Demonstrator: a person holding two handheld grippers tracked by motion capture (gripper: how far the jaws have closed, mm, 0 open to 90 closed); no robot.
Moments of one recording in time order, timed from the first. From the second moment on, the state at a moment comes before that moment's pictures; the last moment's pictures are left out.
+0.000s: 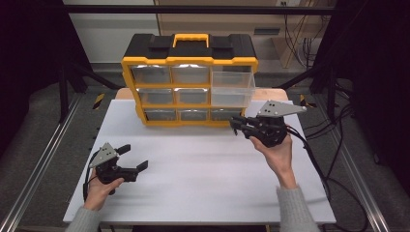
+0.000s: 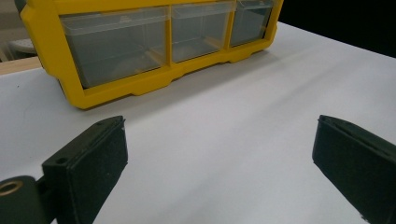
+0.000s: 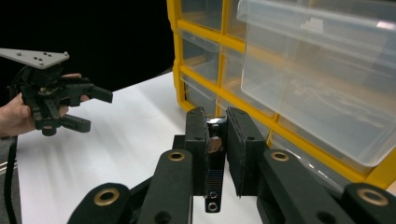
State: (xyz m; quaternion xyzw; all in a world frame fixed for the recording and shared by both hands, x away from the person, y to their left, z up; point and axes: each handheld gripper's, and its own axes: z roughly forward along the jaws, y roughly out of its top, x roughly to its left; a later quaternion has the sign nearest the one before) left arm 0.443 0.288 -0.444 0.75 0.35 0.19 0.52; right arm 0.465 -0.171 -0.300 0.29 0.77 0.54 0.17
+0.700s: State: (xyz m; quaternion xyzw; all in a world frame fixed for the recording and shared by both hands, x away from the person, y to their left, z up) left arm 0.443 0.288 -0.444 0.75 0.35 0.19 0.52; right arm 0.470 -0.174 -0.260 0.29 0.75 0.56 0.20
